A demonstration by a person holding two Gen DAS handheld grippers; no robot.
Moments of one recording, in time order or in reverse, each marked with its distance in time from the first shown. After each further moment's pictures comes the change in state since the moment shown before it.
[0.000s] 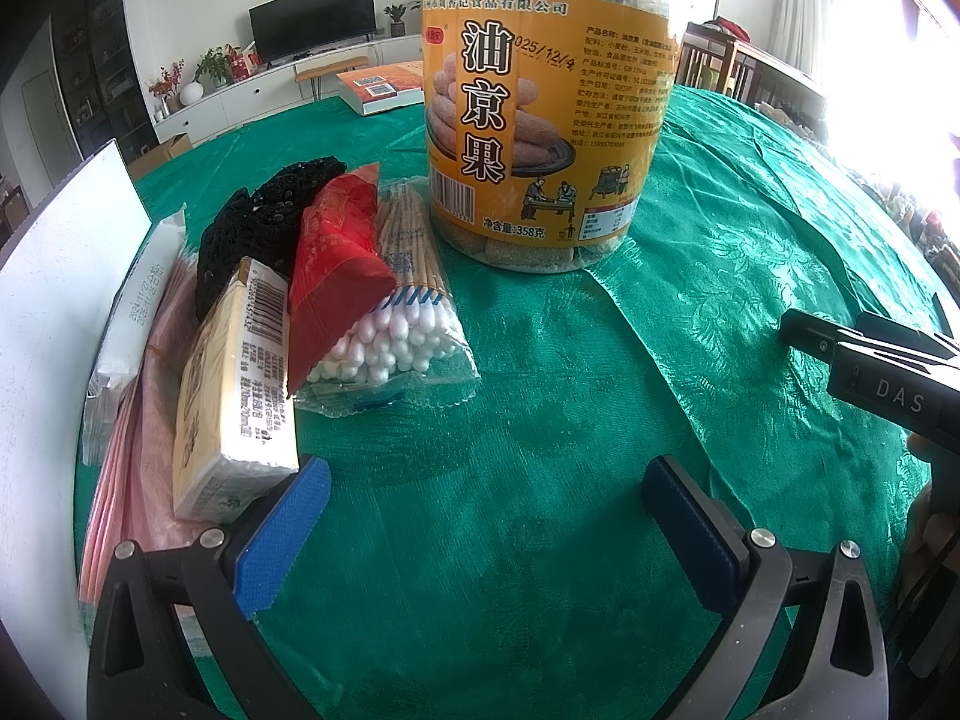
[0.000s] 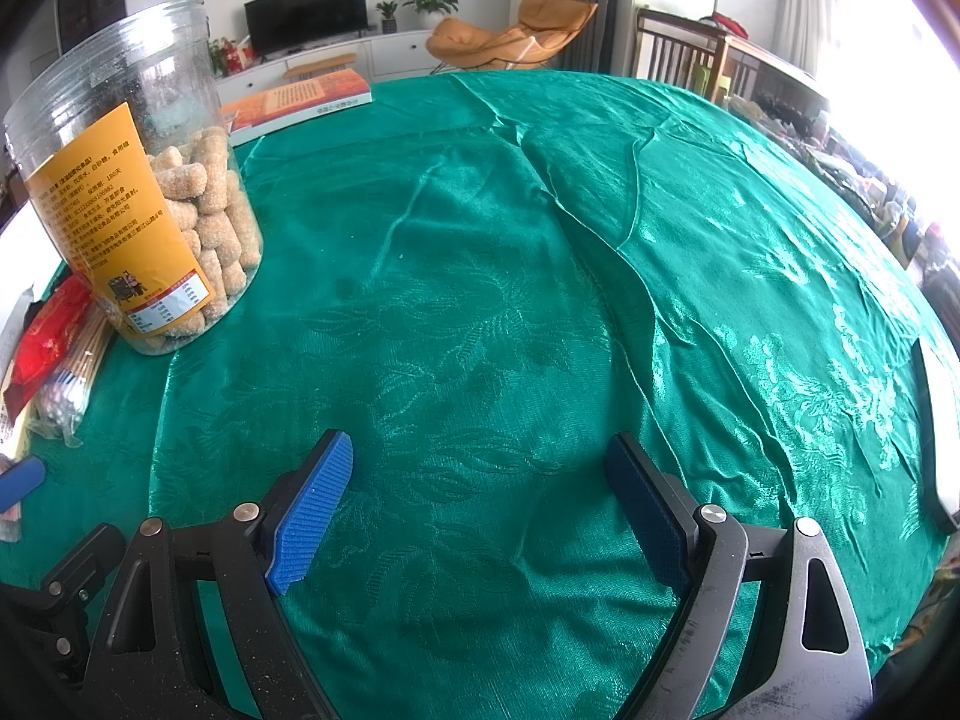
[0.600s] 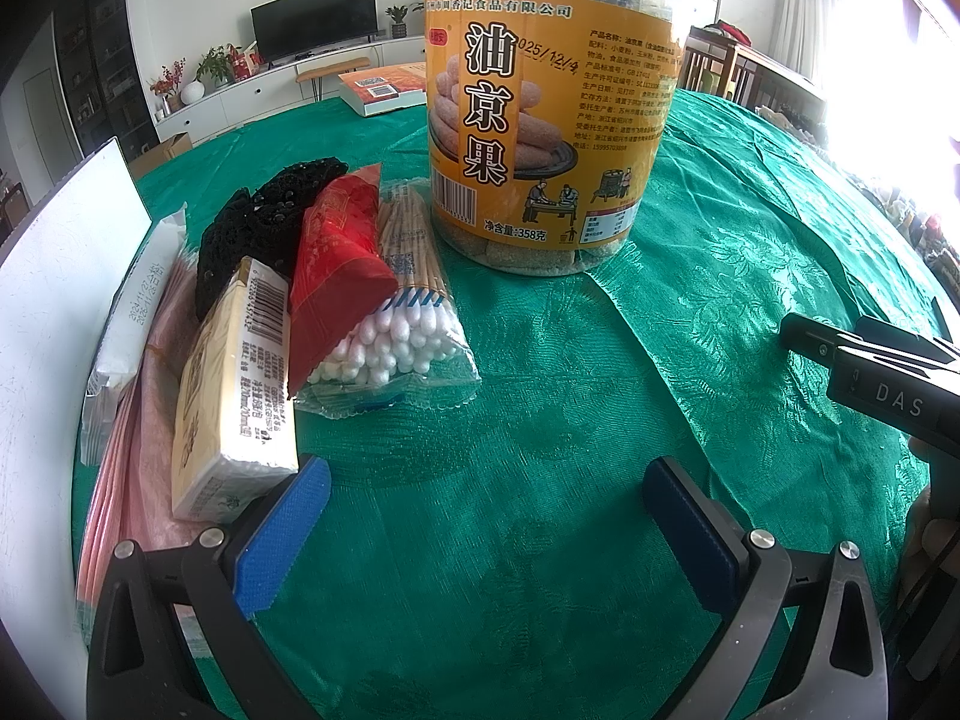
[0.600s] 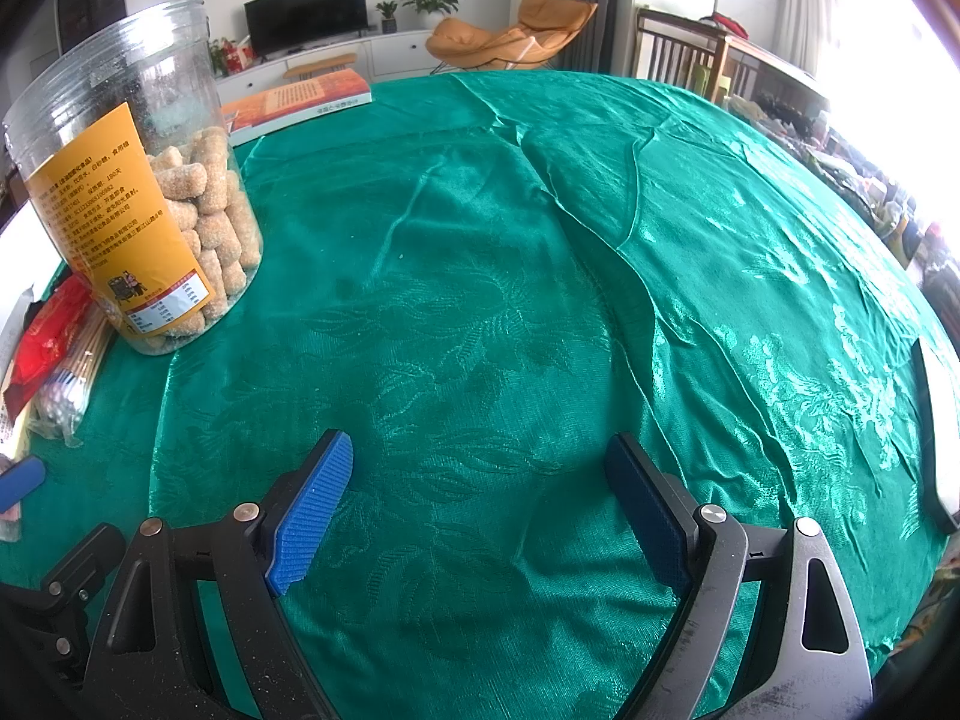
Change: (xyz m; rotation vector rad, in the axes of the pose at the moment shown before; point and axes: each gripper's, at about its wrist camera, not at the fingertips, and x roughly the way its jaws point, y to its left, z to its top) left arm 0.015 0.000 -0.001 -0.009 -0.019 0.001; right arm 0.000 0.000 0.000 0.001 0.000 0.001
